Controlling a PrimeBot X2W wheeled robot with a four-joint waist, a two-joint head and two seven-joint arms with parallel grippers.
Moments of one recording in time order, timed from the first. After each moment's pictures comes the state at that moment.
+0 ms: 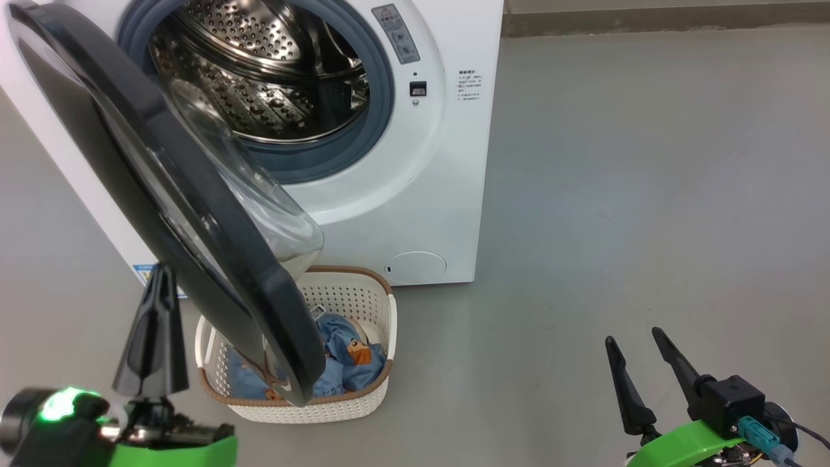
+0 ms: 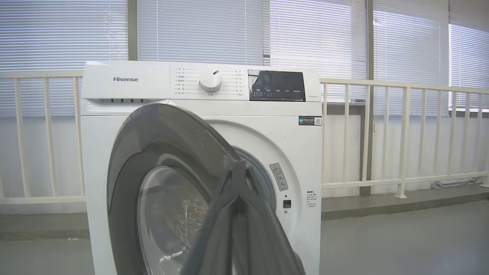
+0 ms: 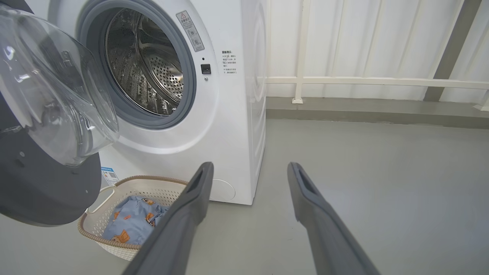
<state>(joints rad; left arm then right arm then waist) -0.01 0.03 -0.02 -0.23 -0.17 -0.11 -0.25 -0.04 -0.05 -0.03 0.22 0.09 0.13 -0.25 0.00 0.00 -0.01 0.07</state>
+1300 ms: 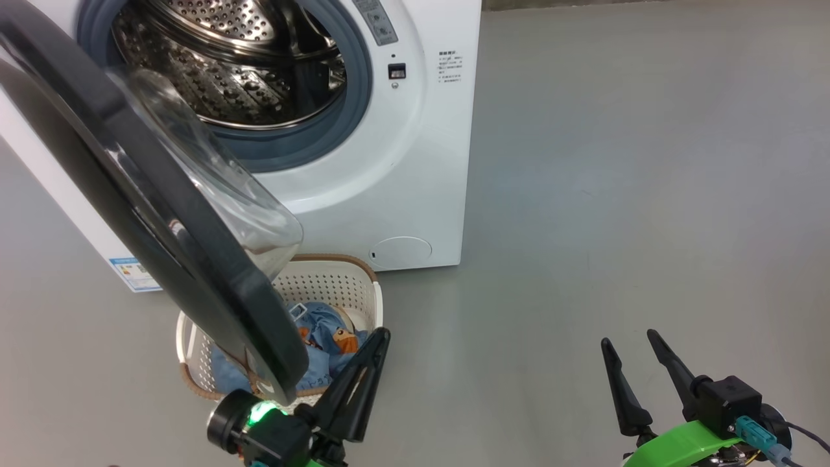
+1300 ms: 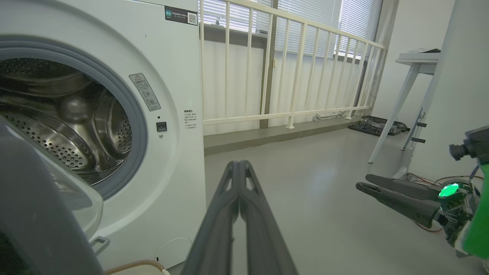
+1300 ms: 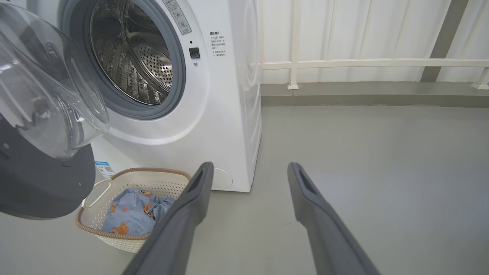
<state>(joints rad) -0.07 0.05 -0.45 0.00 -0.18 -0.13 -0.26 -0.04 -0.05 -0.02 0.23 0.11 0.13 -0.25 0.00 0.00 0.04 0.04</state>
